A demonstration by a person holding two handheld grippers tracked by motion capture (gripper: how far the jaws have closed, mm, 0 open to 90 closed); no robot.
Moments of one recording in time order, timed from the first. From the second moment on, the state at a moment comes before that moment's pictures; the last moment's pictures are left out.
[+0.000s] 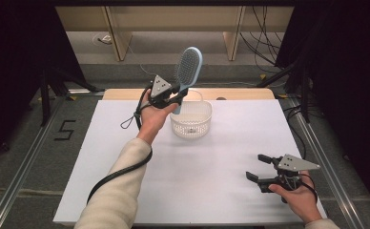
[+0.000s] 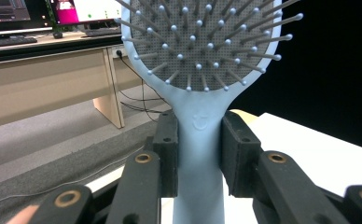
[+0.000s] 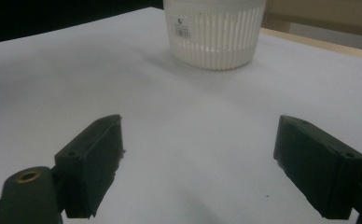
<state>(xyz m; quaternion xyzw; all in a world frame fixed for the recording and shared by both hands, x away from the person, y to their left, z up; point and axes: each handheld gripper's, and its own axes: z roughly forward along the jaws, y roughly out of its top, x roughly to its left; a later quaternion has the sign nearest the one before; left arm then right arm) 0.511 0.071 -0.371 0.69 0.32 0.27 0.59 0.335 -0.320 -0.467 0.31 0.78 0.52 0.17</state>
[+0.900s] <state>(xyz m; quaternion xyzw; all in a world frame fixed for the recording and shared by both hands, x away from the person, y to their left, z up) 0.519 0.070 -0.382 0.70 0.31 0.27 0.59 0.335 -0.320 -0.467 0.31 0.78 0.52 0.17</state>
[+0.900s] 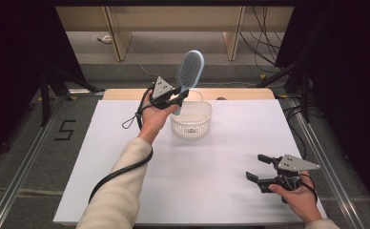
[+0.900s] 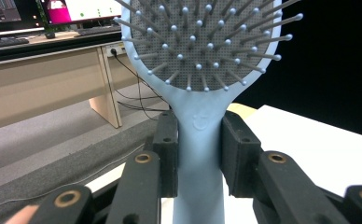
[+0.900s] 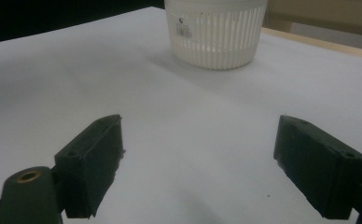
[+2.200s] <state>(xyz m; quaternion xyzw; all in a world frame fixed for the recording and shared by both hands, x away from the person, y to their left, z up) 0.527 0.063 -0.395 0.72 0.29 0.26 0.58 0.335 -0.320 -0.467 0.31 0.78 0.53 0.17</state>
